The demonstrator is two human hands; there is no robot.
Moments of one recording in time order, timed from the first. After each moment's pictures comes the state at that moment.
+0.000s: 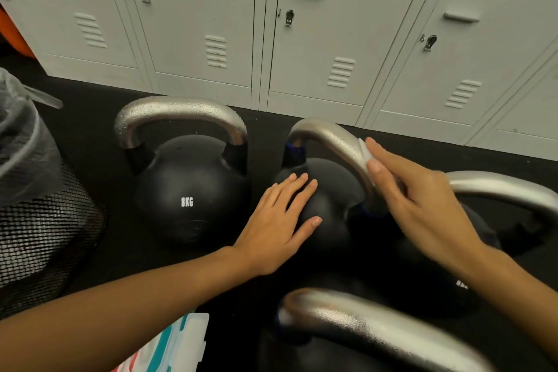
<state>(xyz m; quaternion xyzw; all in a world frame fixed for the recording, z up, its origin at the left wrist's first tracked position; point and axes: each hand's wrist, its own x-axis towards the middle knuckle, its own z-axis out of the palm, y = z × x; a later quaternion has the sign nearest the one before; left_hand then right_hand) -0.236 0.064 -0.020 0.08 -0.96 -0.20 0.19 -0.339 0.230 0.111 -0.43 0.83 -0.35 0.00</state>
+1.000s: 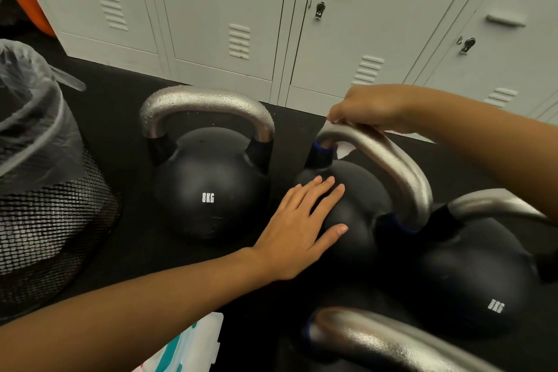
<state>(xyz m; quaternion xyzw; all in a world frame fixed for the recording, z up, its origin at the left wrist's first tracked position) -0.235 0.062 -0.018 0.06 -0.95 -0.22 0.20 -0.392 0.074 0.164 -0.39 0.87 -0.10 0.28</state>
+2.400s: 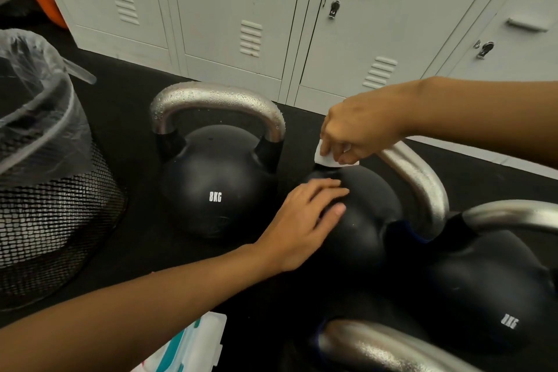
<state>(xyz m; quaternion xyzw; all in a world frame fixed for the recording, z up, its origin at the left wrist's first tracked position) -0.238 0.050 -0.015 0.08 -0.88 -0.38 0.28 -0.387 0.051 0.159 -0.73 0.55 0.39 0.07</state>
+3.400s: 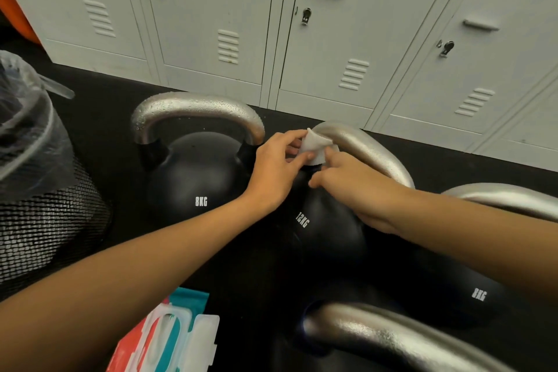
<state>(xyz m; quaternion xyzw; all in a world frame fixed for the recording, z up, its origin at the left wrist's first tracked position) -0.279 0.012 0.029 0.19 -0.75 -0.53 0.35 -0.319 0.129 0.112 -0.30 0.84 -0.33 0.32</state>
